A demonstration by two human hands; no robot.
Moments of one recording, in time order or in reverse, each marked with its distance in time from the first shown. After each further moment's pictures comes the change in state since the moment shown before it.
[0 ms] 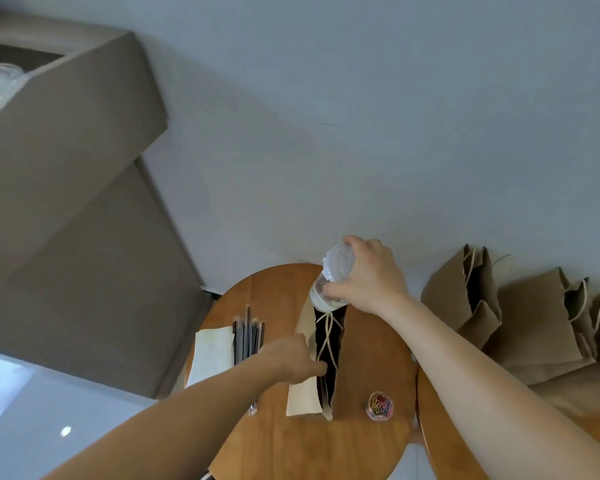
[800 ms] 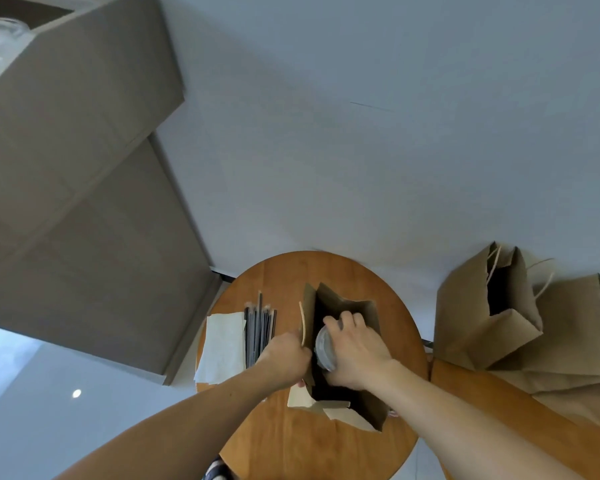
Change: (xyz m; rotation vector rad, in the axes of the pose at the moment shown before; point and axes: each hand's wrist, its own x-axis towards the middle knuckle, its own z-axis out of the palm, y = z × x) left_hand 0.018 -0.051 0.018 -0.469 0.151 -0.058; right_hand -0.038 0.022 0.133 -0.405 -0.392 -0.316
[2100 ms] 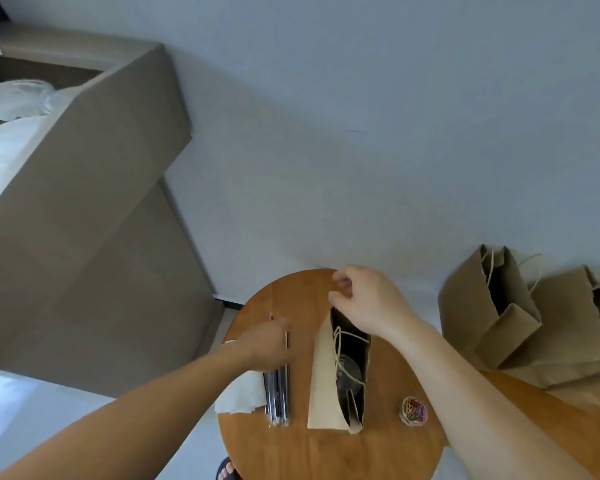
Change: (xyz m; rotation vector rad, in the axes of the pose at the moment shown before) left_hand -0.004 -0.018 -0.105 0.416 -0.104 0.272; right_hand -0.005 -0.043 -0.138 0.502 0.294 0.184
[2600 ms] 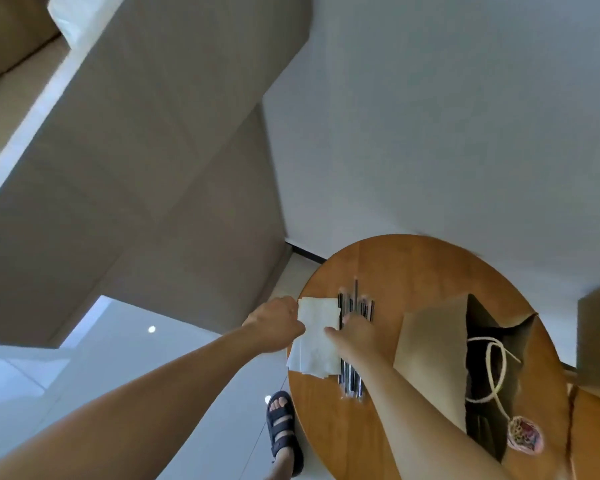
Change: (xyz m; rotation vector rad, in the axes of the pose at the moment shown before) left_hand -0.005 -0.155 0.023 -0.267 0.127 -0.378; right_hand 0.061 -0.022 0.287 0.184 -0.312 0.406
